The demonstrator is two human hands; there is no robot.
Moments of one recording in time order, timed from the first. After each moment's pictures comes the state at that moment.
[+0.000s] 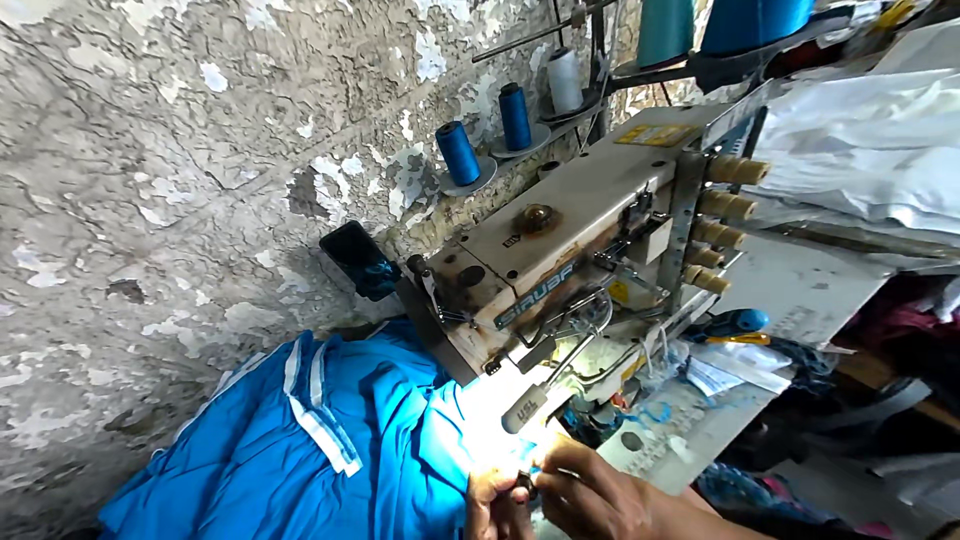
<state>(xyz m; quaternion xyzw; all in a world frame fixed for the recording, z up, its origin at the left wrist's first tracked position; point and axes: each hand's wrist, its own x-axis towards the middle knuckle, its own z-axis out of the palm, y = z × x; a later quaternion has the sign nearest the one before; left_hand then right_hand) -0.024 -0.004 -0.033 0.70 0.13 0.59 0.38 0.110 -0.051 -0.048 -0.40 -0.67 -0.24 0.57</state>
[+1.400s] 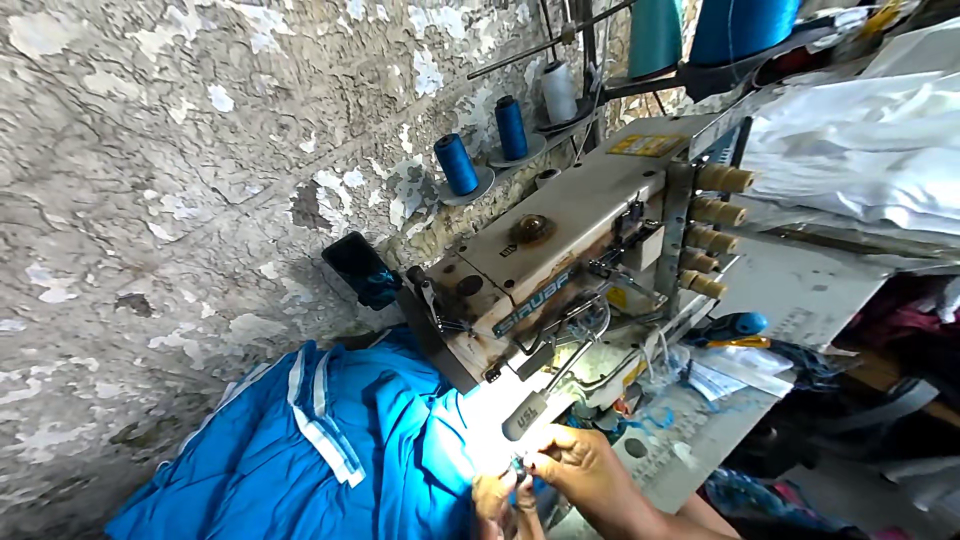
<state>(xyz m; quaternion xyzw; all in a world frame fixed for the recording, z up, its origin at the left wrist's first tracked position) -0.011 0.000 -0.051 0.68 0.14 0.65 0.31 0.092 -0.050 -0.028 -0.42 -0.38 0.31 0.76</state>
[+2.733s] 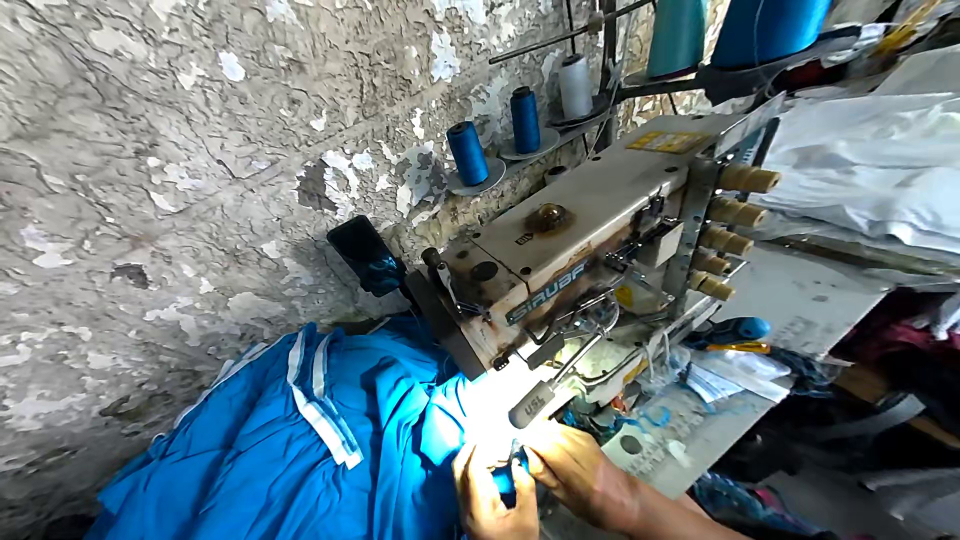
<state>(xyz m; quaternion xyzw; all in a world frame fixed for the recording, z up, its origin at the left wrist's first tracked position) -0.017 0.007 -0.048 0.72 0.29 0.59 0.22 0.113 -0.027 -0.076 -0.48 -0.66 -0.24 0.52</state>
